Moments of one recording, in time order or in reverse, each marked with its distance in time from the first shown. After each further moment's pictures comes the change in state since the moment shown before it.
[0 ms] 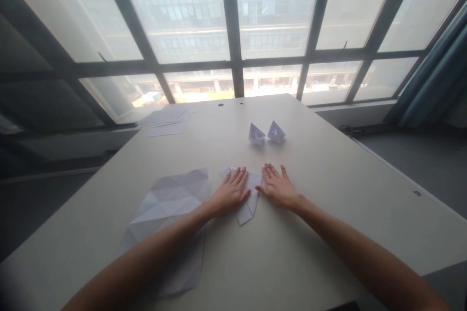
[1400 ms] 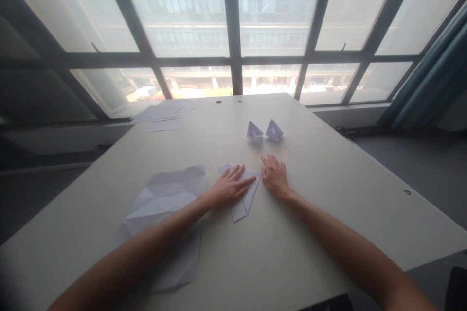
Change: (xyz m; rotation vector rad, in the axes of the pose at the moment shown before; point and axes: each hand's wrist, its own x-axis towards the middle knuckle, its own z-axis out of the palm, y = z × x) left_hand 0.003 -0.002 -0.018 -0.121 -0.039 0.085; right_hand 0.025 0.003 0.004 0.216 0.260 0.295
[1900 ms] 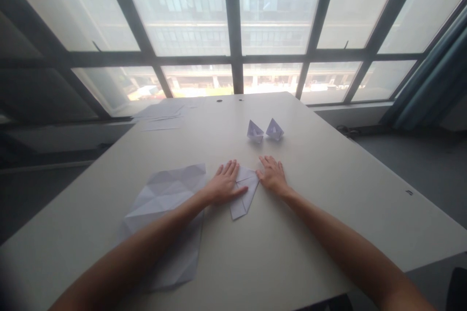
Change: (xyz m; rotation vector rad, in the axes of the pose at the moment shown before) left_hand 0.002 -0.014 0.005 0.031 -0.041 -0.184; right_hand 0.002 -0.004 -0.001 0.010 -0.069 -0.002
